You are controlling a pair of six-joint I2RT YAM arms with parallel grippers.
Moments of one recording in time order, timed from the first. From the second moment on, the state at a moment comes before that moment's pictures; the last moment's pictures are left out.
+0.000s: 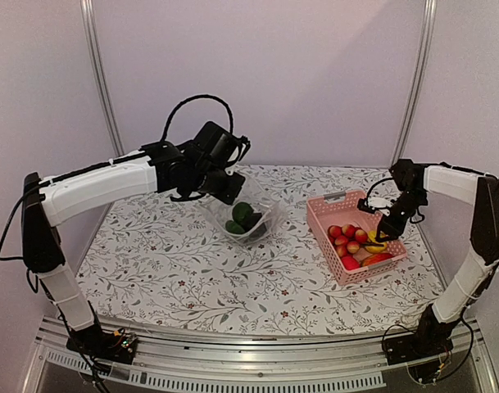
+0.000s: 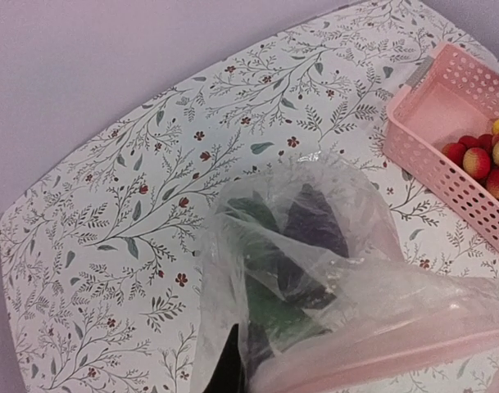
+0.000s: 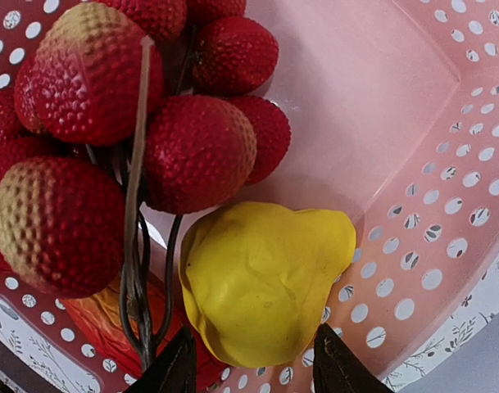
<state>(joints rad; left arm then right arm) -0.89 1.75 1.60 -0.64 -0.41 -0.13 0.07 1.65 1.17 -0.91 -0.16 -0.90</state>
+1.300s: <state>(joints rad) -0.88 1.76 1.68 -0.67 -0.20 -0.28 0.16 1.60 1.59 -1.05 -0.26 -0.78</state>
